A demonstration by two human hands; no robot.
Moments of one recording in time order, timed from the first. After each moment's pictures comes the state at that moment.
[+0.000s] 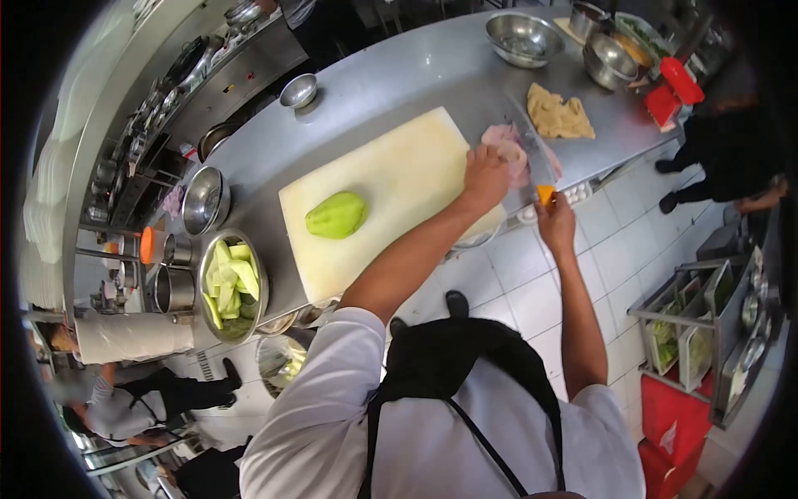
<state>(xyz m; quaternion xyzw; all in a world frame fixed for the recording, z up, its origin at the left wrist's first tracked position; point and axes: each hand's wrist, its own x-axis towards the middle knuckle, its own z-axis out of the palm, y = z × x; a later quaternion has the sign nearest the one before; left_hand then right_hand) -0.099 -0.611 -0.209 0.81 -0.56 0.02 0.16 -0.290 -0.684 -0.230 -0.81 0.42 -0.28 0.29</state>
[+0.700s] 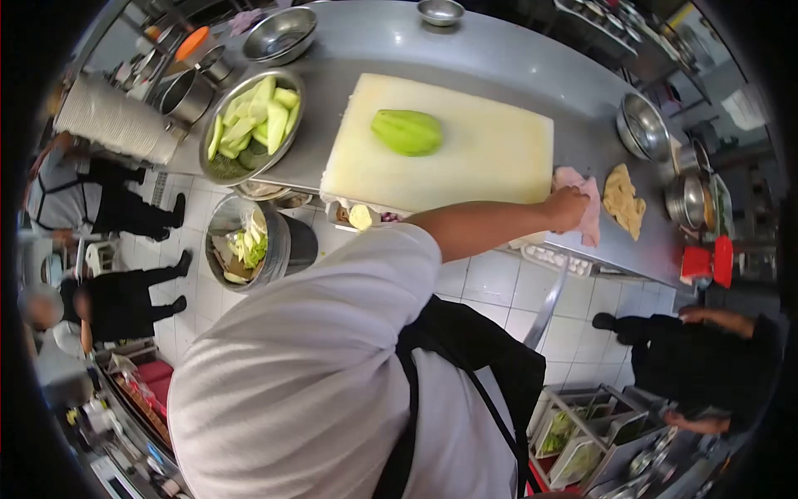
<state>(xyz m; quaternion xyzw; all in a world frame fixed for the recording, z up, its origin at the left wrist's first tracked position) -0.111 -0.658 -0.239 0.80 -0.48 -0.08 0.35 -0.550 -0.601 -0.355 -0.51 0.49 -0.27 0.66</state>
